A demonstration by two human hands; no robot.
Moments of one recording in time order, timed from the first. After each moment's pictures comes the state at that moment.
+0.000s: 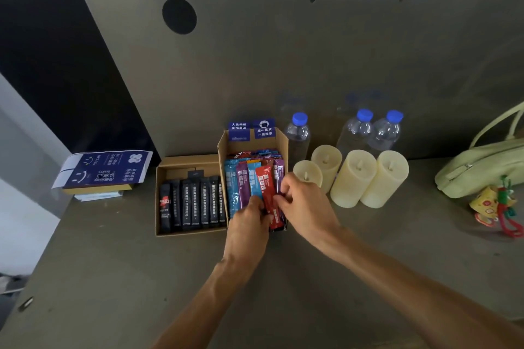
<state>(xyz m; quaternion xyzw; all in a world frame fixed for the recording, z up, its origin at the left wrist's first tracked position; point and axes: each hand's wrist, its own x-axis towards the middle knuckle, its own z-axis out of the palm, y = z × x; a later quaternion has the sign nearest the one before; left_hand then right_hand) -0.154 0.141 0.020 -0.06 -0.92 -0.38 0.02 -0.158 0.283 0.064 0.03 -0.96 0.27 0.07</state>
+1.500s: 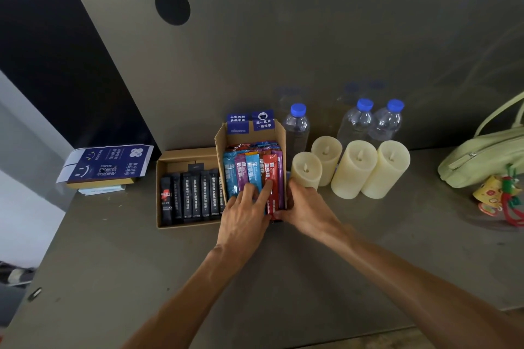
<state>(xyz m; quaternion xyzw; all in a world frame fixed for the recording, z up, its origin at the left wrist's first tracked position) -0.159 0.129 0.008 -0.19 -0.97 -0.11 0.08 -0.161 0.299 0.026 0.06 -0.93 0.36 -0.03</state>
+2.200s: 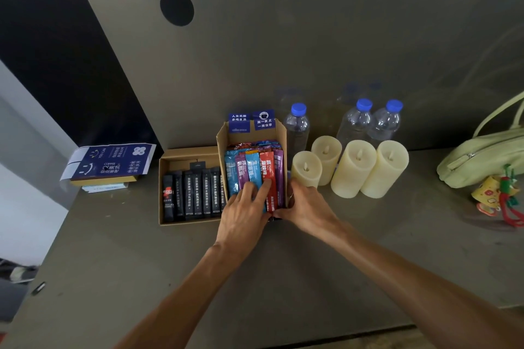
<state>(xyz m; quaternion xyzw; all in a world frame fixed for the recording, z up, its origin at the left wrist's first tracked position) -0.153 0.127 0.018 -0.20 -0.97 -0.13 0.07 -0.156 0.297 0.034 0.05 -0.92 0.38 -0.03</state>
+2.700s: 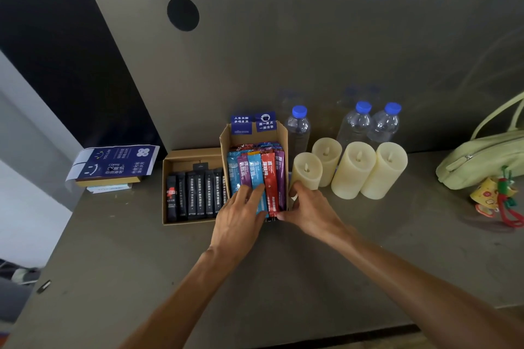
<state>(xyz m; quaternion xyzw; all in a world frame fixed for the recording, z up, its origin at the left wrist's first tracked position) -0.148 0.112 0.016 -0.19 -0.96 -0.18 0.12 -0.144 0.299 0.039 0.02 -0.93 0.36 -0.04</state>
